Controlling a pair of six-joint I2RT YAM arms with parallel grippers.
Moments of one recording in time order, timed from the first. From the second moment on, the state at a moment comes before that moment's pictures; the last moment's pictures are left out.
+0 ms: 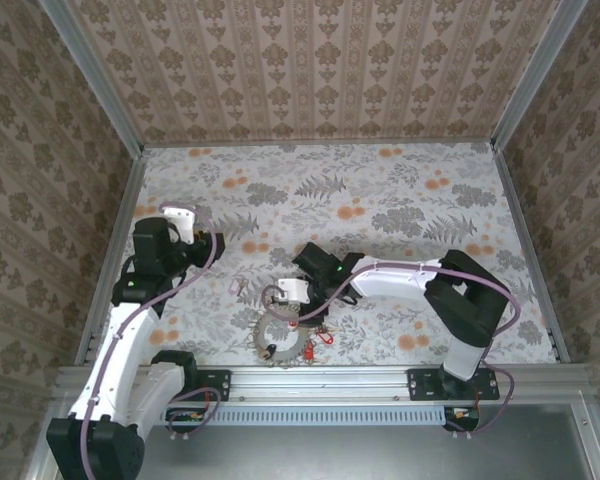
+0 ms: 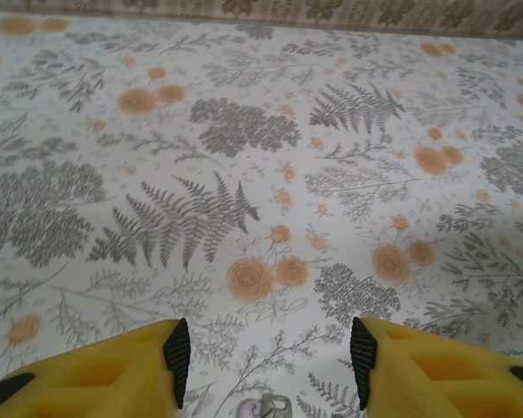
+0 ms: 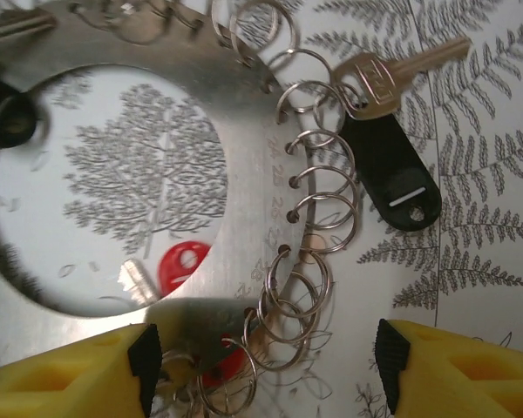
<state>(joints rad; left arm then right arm) -0.13 0.81 0.69 -0.45 0.30 -0.10 0.91 1.77 1.03 -0.38 -0.25 -0.59</state>
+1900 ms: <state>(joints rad) -0.10 0.62 0.53 -0.57 0.28 -0.23 0.91 1.86 1.23 -0.57 -0.21 -1.17</state>
